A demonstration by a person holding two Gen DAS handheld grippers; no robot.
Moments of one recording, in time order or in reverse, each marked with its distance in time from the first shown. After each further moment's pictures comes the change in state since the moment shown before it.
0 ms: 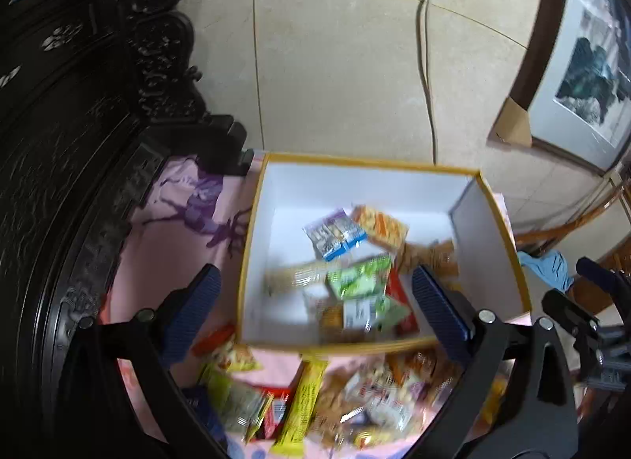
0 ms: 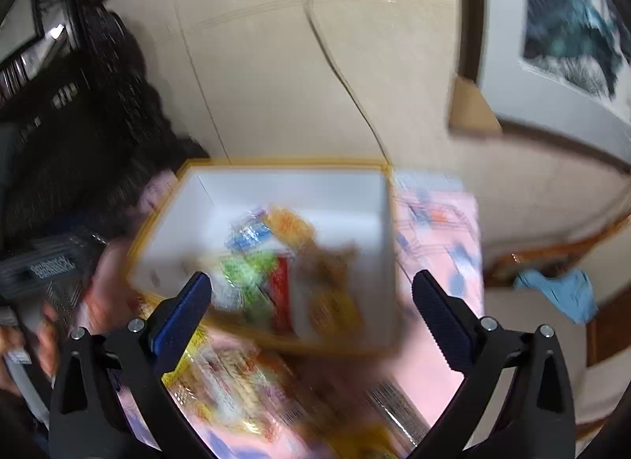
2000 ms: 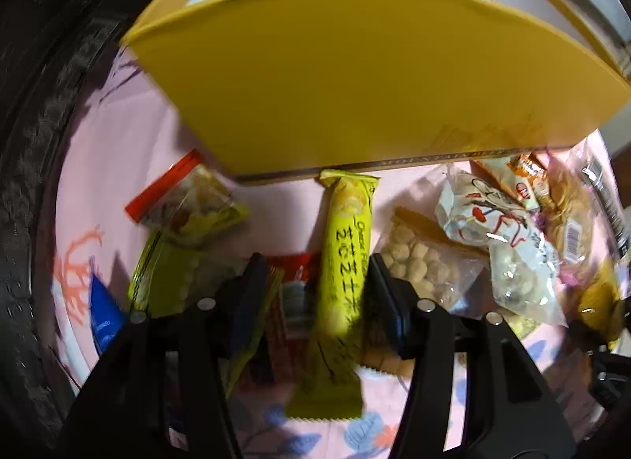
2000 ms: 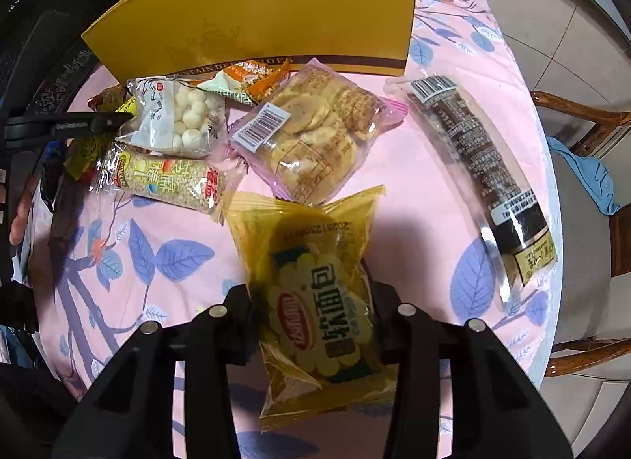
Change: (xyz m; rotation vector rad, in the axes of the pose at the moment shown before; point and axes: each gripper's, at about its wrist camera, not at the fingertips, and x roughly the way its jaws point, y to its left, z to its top) left arm 0.119 -0.002 -0.136 0.180 0.364 0.060; right arm 0.047 0.014 -0.210 0.002 0.353 0.008
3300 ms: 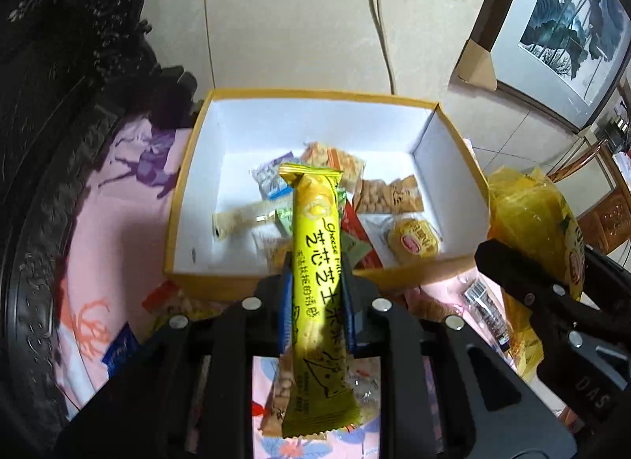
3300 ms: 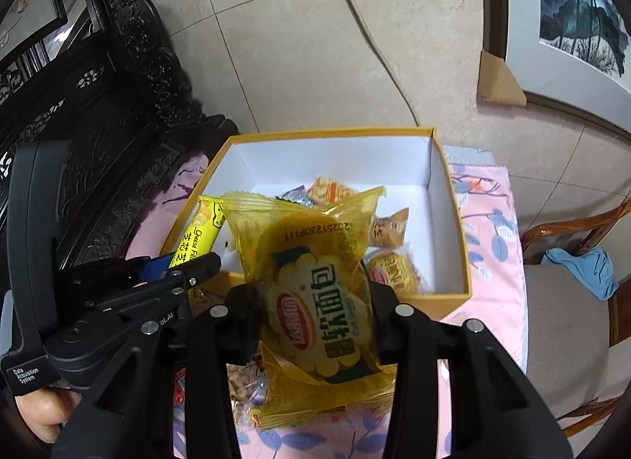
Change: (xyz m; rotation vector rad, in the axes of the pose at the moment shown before) left arm -0.128 -0.009 0.060 -0.103 -0.267 -0.174; right arm -0.113 0.053 0.161 0.010 -0.348 0.069
